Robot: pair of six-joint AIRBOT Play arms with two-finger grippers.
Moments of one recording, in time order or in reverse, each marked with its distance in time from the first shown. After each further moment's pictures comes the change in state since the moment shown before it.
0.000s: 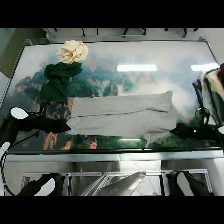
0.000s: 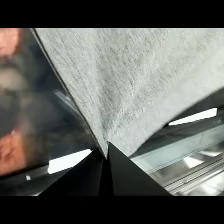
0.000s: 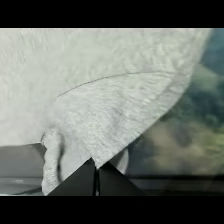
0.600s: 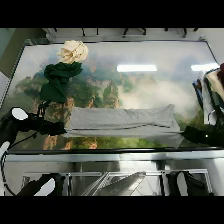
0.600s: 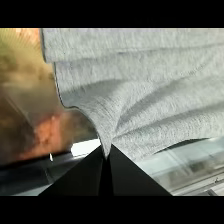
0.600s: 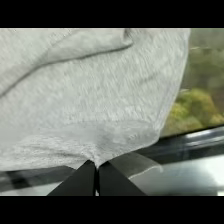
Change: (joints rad) left arm 0.000 -0.041 0.013 0.129 0.003 -0.041; right arm 0.010 0.214 0.089 -0.168 0.104 0.177
